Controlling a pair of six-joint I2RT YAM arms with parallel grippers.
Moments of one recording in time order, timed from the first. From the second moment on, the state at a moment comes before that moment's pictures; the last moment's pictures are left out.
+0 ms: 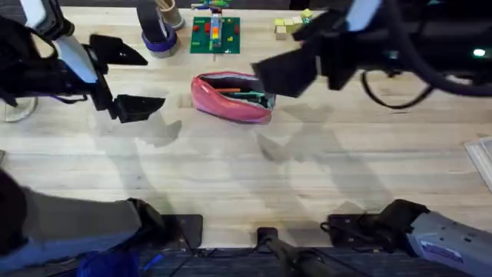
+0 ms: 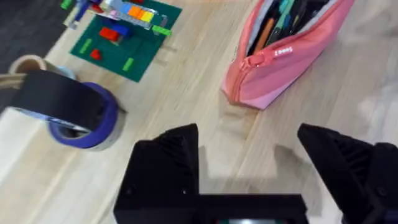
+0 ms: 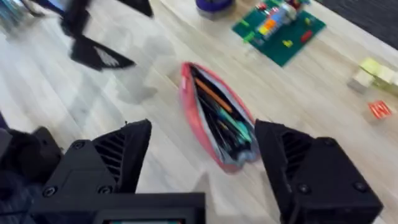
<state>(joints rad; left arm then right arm) 0.56 1.56 1.10 -1.05 0.97 1.69 0.60 1.11 1.18 -0.64 -0.23 -0.02</state>
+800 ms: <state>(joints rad) 0.53 1.72 1.10 -1.07 1.06 1.69 0.82 1.47 1.18 -0.45 -0.13 0.32</state>
